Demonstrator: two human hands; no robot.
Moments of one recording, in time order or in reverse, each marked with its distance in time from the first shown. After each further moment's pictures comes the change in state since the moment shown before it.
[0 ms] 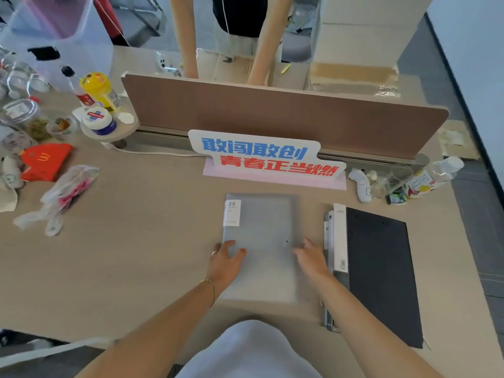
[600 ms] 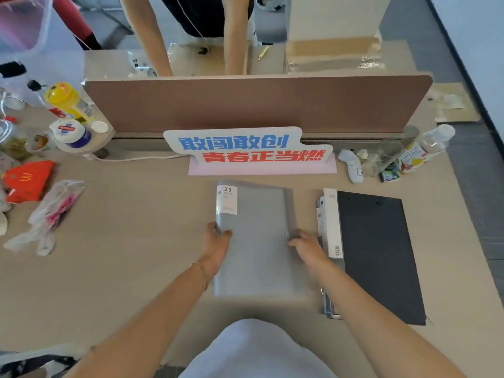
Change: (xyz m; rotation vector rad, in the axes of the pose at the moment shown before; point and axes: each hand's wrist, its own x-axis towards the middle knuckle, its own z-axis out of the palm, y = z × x) left_hand 0.018 0.053 -0.008 -0.327 0.091 -0.074; right_hand 0.037 0.029 -0.010 0.200 -0.077 0.148
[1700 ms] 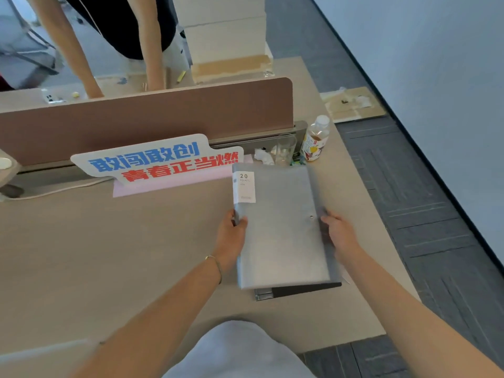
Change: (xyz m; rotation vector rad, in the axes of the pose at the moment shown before) left_hand -0.114 0.040 0.192 0.008 -0.289 0.280; right_hand -0.056 0.062 -0.237 0.505 0.391 -0.119
